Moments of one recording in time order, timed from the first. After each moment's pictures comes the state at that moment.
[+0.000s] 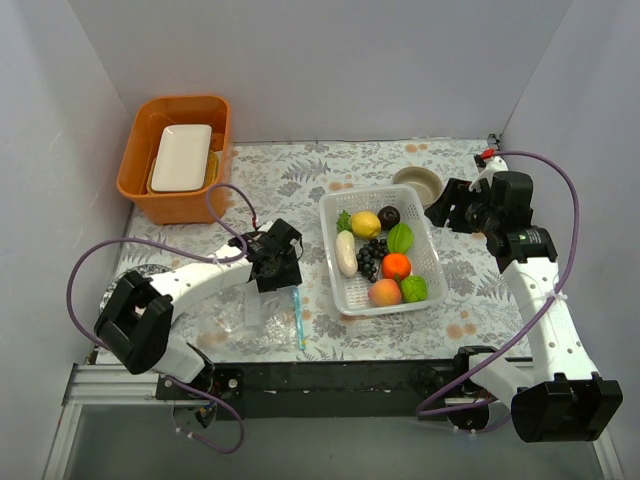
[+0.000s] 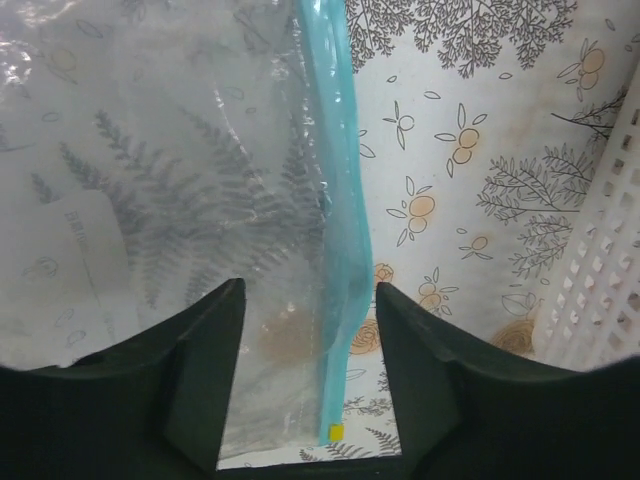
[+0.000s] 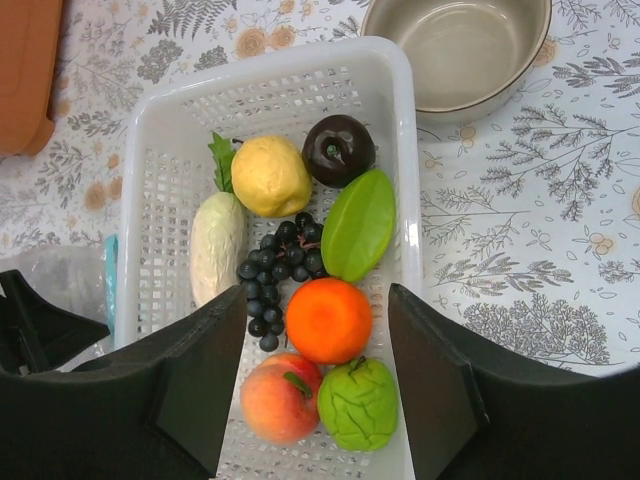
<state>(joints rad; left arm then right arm) -0.71 1.47 0.92 -0.63 -0.18 -0.87 0.07 1.03 1.04 -0.55 -0.29 0.28</state>
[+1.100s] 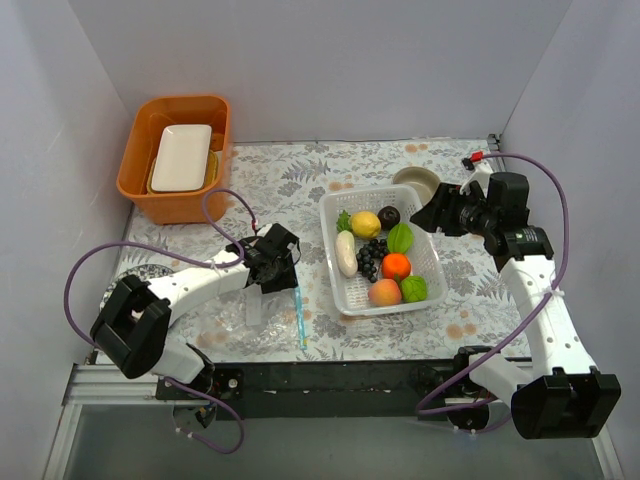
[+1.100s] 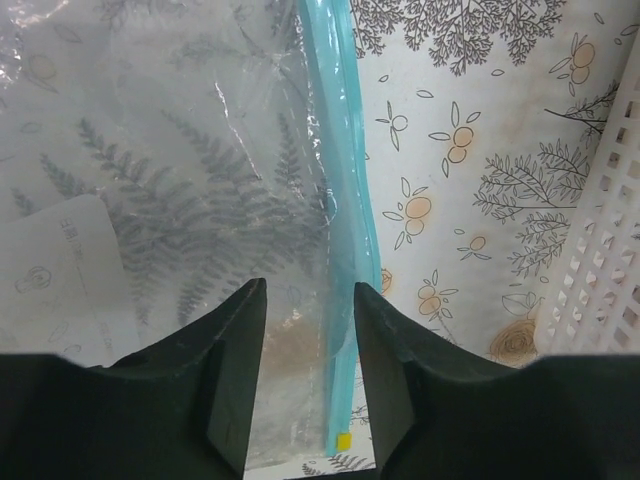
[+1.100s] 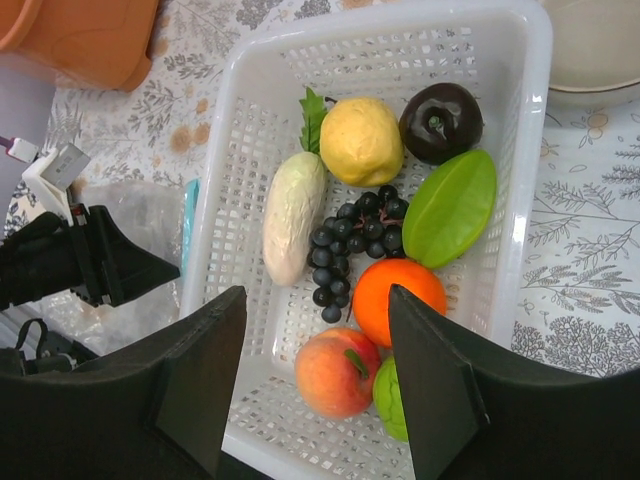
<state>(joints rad) -0.71 1.43 0.86 -0.55 -0.17 -0.85 0.07 1.05 1.03 -0.54 -0.52 0.29</state>
